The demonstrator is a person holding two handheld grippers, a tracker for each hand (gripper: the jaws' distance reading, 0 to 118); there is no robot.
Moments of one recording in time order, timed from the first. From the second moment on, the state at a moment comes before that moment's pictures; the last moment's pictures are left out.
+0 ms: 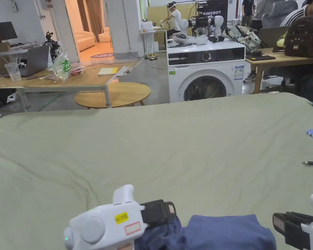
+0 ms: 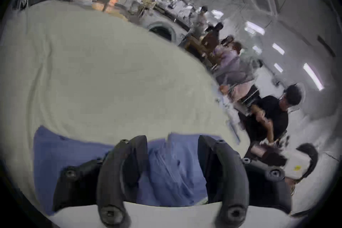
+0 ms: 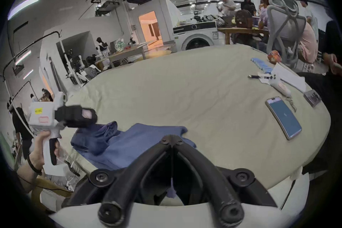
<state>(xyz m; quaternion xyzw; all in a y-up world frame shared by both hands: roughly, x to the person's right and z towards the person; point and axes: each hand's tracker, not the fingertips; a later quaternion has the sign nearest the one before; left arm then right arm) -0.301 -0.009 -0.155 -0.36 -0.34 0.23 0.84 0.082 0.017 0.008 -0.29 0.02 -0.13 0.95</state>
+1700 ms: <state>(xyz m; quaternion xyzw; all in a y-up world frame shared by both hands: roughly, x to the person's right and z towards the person) -0.352 0.056 -0.143 -0.38 -0.29 0.17 0.86 0.069 0.009 -0.006 -0.31 0.06 -0.18 0.93</state>
